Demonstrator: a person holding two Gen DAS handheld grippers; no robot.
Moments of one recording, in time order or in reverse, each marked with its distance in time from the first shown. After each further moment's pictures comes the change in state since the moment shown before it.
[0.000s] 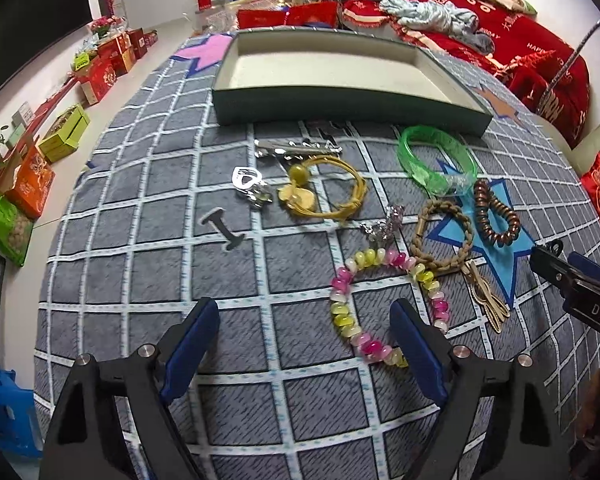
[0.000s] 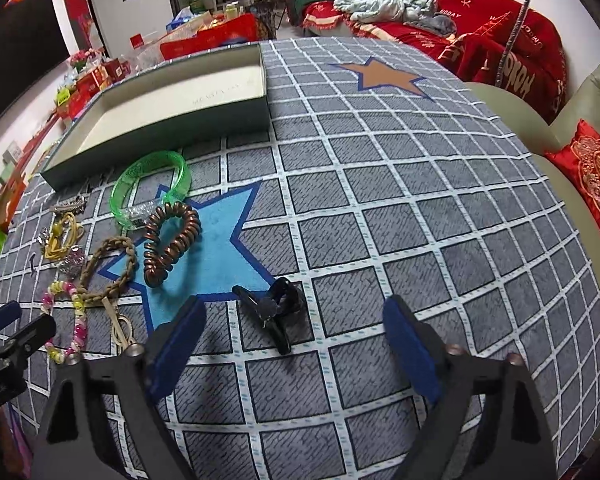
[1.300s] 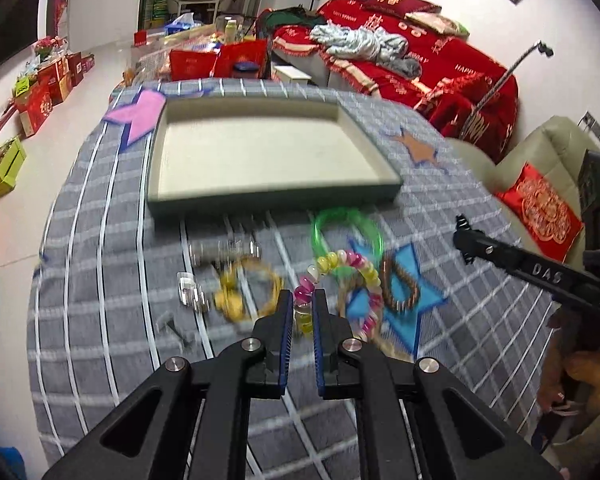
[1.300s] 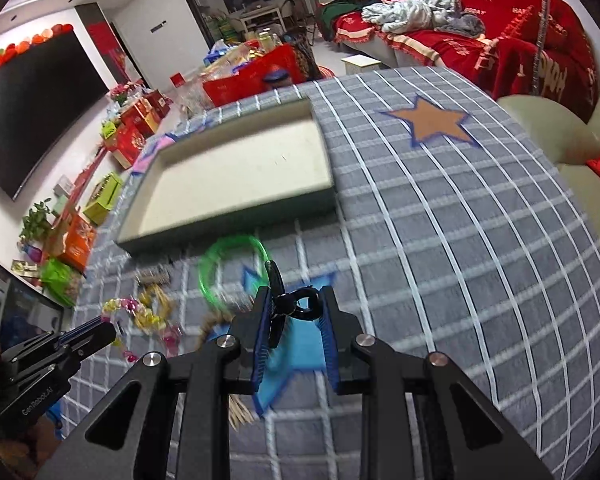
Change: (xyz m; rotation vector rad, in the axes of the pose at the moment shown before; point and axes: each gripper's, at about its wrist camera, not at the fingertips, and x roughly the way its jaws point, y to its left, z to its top) left arm -0.046 0.001 0.066 0.075 -0.102 -0.293; right arm -0.047 0.020 0.075 0.025 -0.073 0.205
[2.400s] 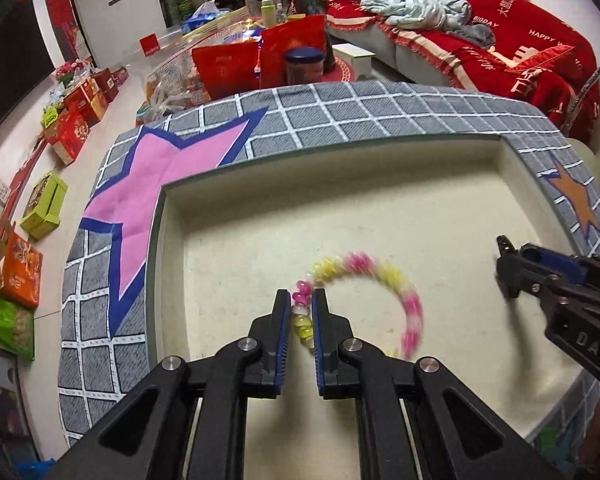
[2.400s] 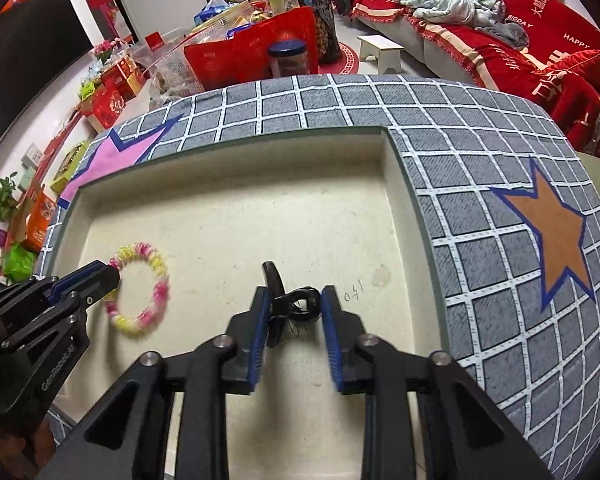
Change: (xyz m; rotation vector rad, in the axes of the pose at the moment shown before) left arm 0.177 0.071 0.163 0.069 0.092 0.311; right arm 0.183 0.032 0.128 -0.119 0.133 -0.140
